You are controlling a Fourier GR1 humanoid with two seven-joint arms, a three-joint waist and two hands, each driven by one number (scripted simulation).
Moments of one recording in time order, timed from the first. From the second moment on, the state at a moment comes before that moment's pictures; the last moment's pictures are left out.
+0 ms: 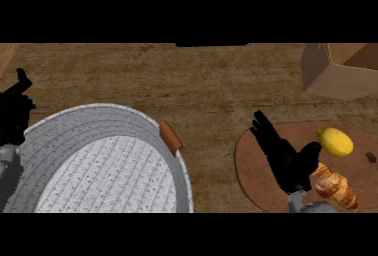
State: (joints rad) left arm -0.27 0.53 0.01 -1.37 0.23 0.30 0.15; right arm -0.05 -0.20 0.32 -1.55 -0.29 -0.16 0.15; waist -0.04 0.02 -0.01
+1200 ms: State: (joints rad) left arm -0.24 0.57 -0.11 -1.36 0.08 0.18 0.00; right arm 0.37 -0.61 -0.40 -1.43 -0.16 0.14 -1.03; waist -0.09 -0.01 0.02
